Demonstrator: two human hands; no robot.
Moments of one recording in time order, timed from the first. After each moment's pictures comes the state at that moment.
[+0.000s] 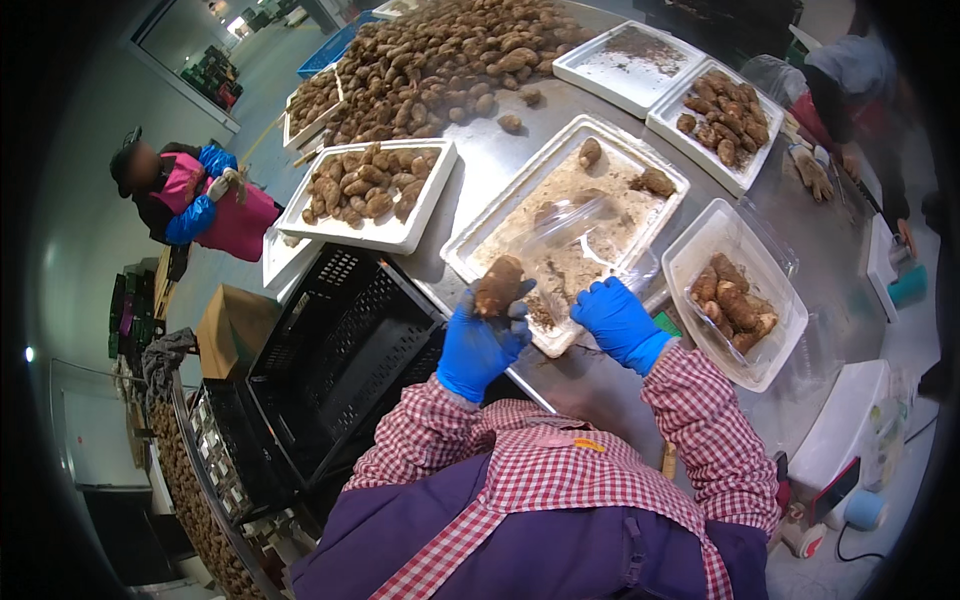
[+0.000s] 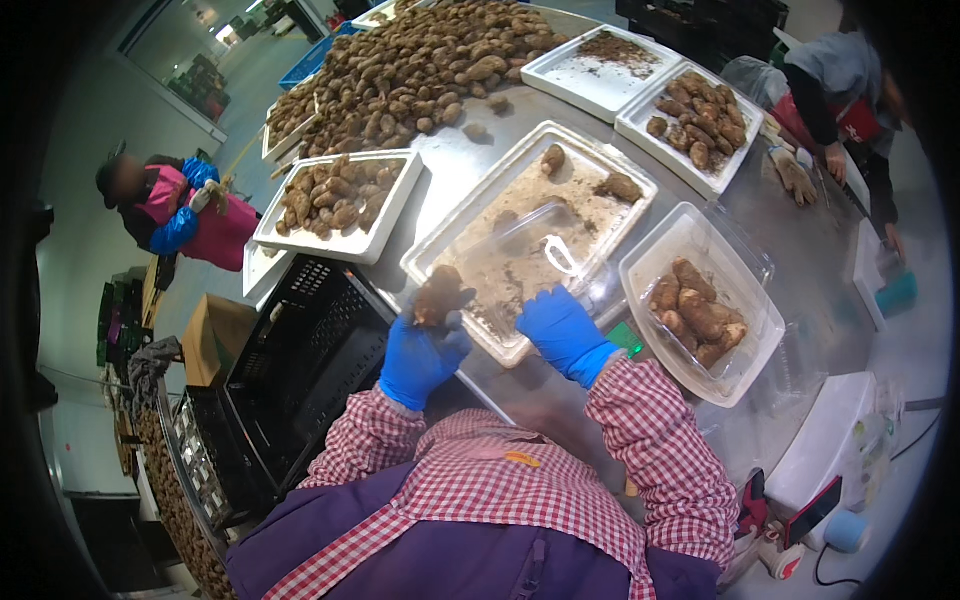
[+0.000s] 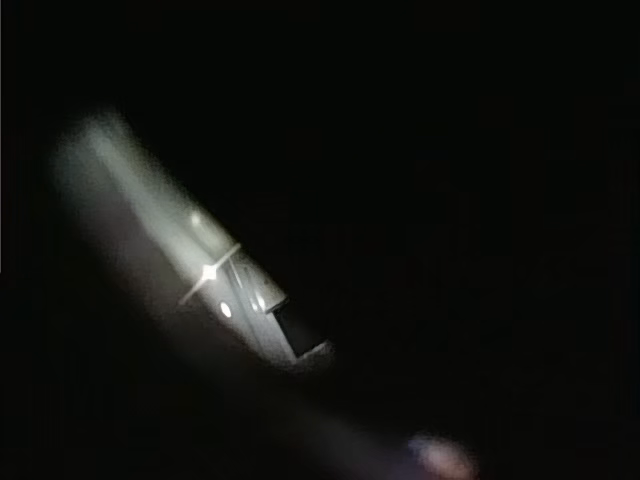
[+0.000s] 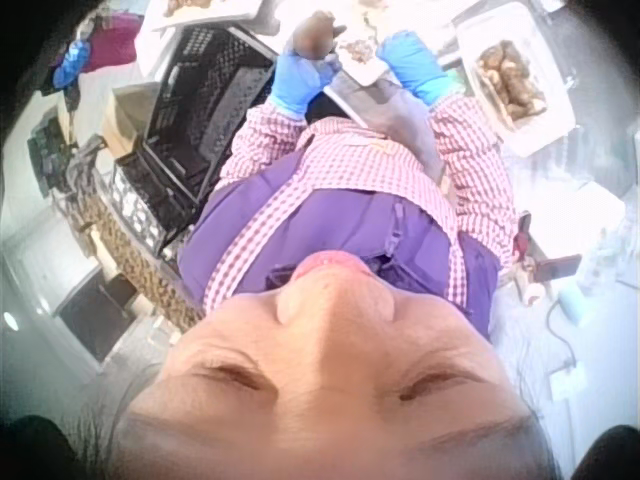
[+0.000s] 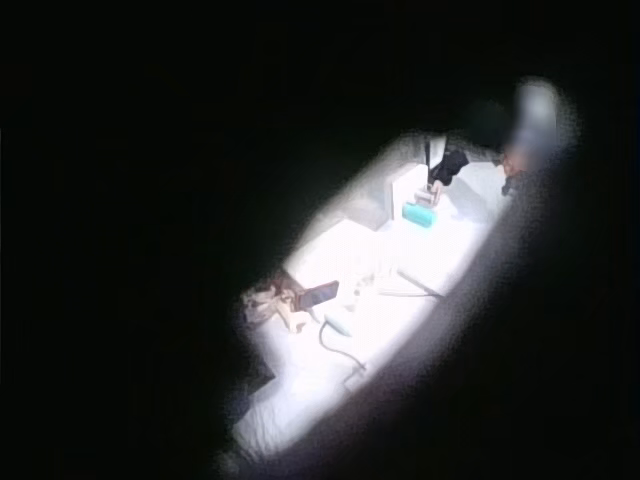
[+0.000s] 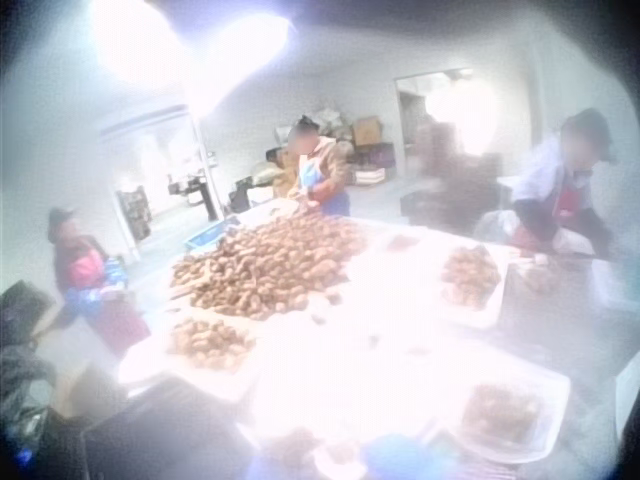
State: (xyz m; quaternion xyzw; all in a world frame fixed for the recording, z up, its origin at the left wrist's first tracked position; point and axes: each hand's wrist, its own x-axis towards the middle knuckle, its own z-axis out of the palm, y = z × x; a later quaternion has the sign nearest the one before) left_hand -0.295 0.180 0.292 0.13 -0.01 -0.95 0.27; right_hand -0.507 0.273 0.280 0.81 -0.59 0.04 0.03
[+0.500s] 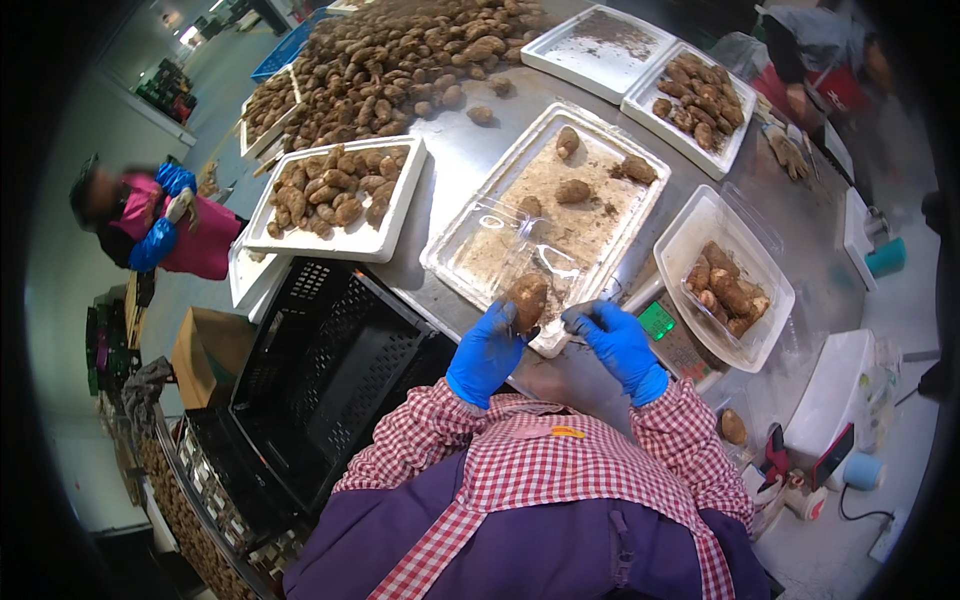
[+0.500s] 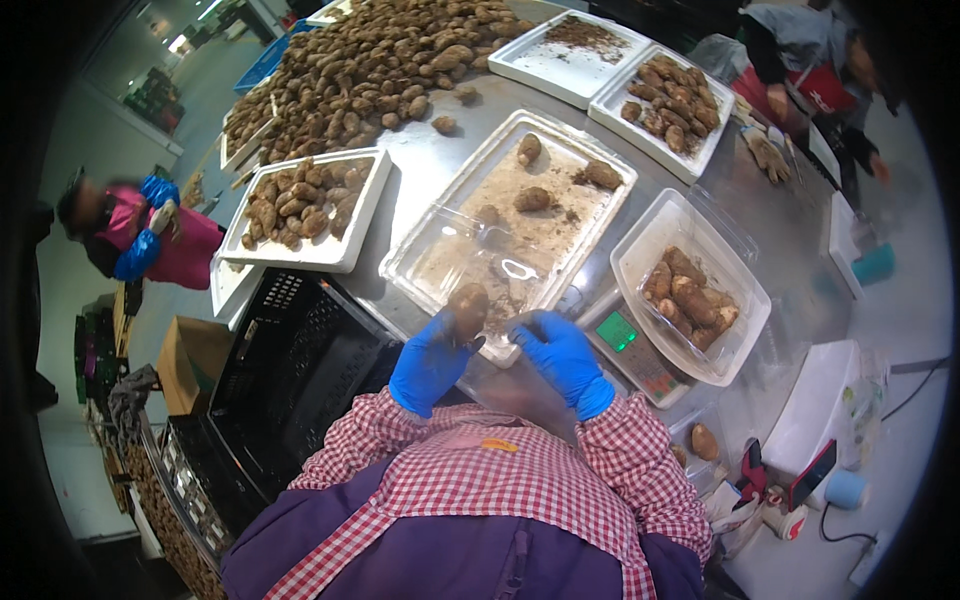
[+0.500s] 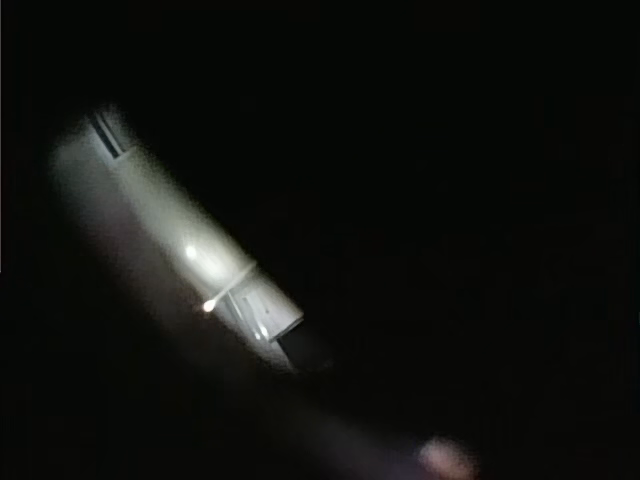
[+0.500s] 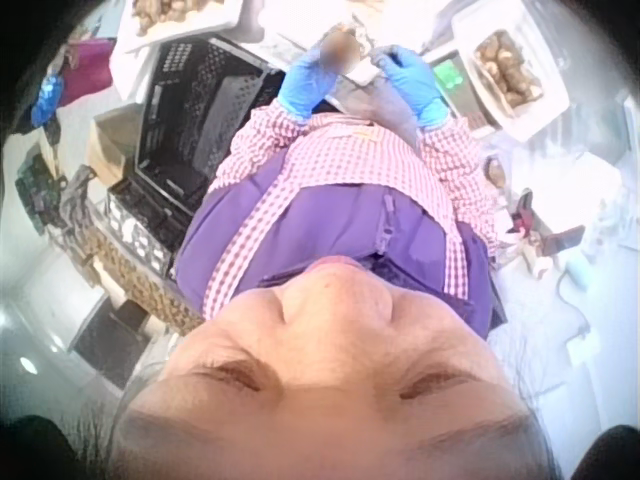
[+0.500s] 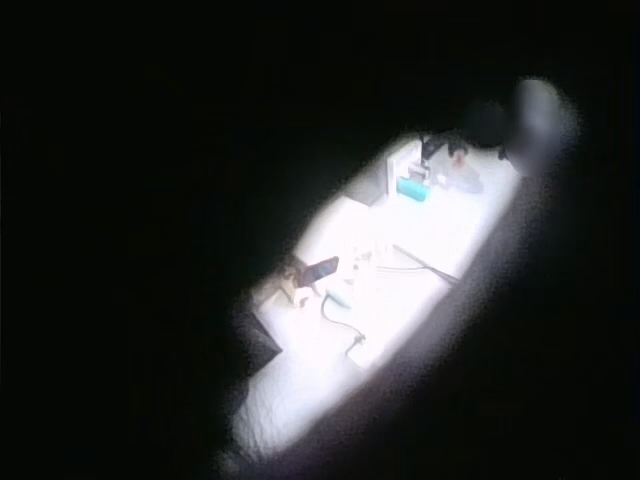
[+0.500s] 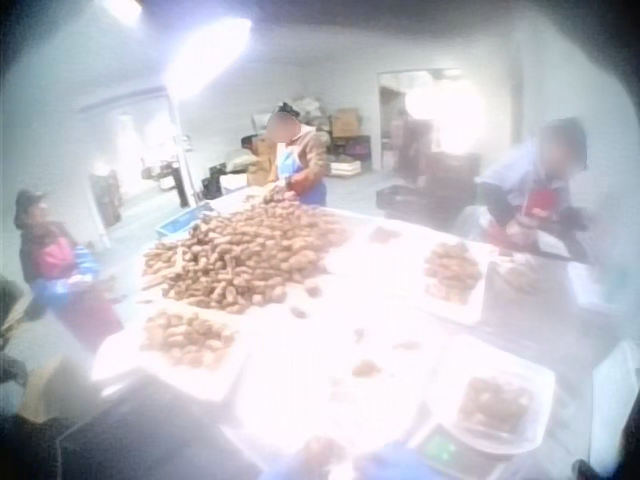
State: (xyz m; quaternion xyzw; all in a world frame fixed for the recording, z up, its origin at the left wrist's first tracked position) left_hand -0.301 0.176 0.268 0.20 -0.20 -0.94 0.21; right_hand -0.466 0.293 0.293 0.27 -0.66 0.50 -0.49
